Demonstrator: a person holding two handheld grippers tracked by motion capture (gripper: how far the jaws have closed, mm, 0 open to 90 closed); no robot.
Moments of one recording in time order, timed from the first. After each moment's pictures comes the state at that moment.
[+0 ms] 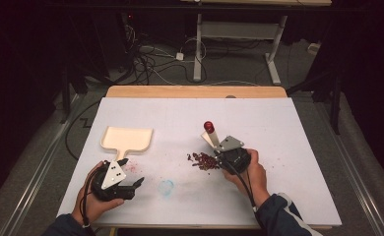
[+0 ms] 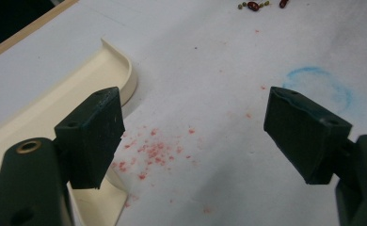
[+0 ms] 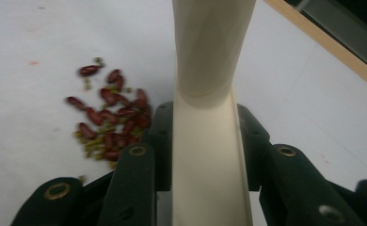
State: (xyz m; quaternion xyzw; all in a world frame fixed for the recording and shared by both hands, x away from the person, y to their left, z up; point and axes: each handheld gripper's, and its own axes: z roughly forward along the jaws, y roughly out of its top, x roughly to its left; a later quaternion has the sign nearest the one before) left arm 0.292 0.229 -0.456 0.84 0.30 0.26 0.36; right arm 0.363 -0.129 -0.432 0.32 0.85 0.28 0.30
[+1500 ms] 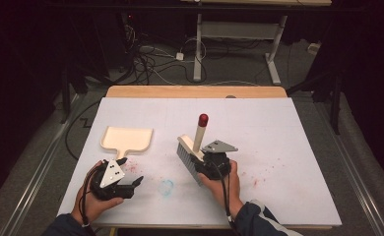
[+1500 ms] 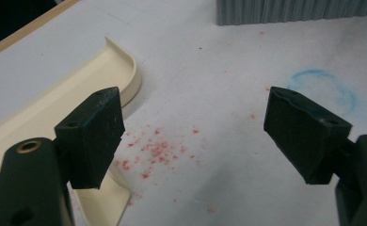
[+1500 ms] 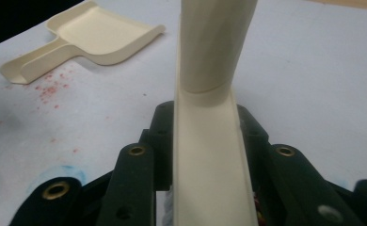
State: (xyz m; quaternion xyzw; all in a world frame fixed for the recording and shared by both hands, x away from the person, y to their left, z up) left arm 0.294 0.232 -0.456 0.84 0.30 0.26 0.37; right arm 0.352 -0.089 -0.444 0.42 0.78 0.43 0.18
